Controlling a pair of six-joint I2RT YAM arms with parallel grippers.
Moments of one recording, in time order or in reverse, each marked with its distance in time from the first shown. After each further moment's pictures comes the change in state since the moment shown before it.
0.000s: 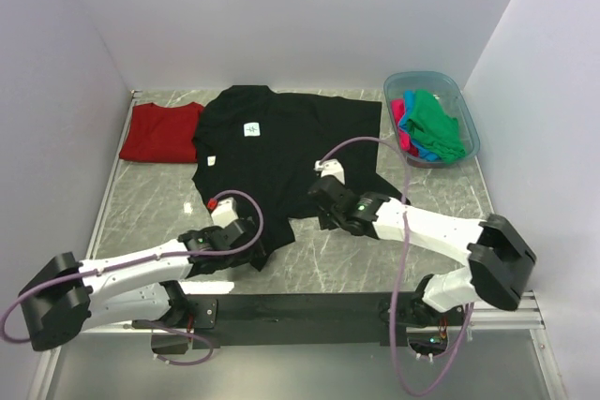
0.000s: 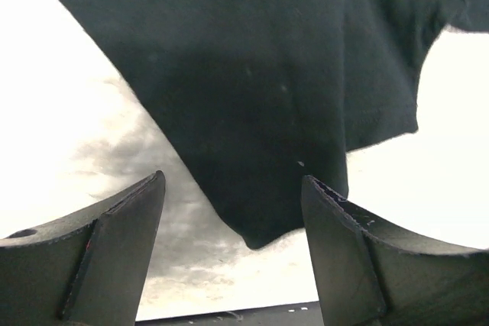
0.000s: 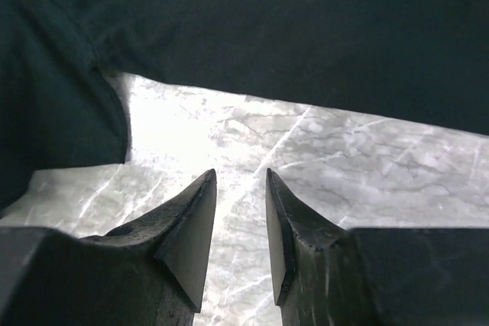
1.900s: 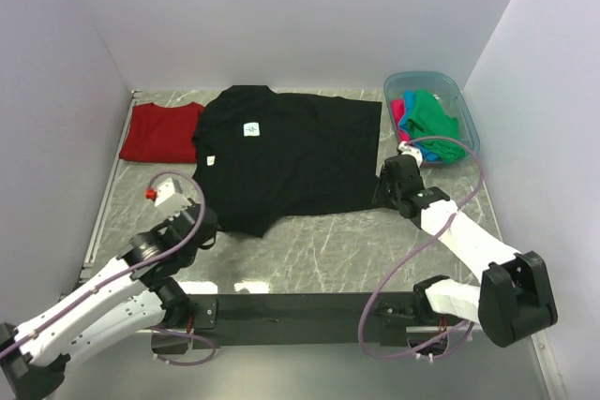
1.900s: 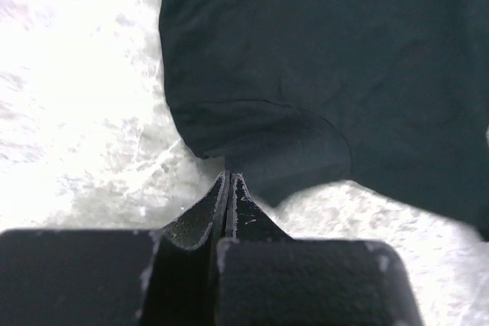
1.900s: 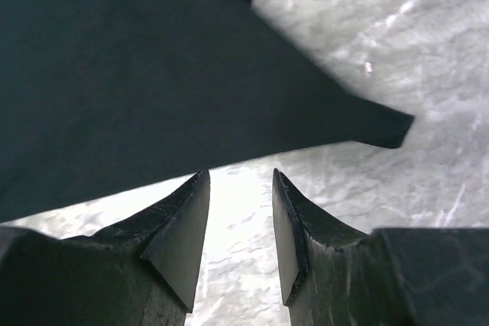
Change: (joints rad) left arm 0.148 -0.375 0.156 -0.323 -0.309 0.000; right arm -0.587 -0.240 -0.206 0.095 -0.145 -0.008
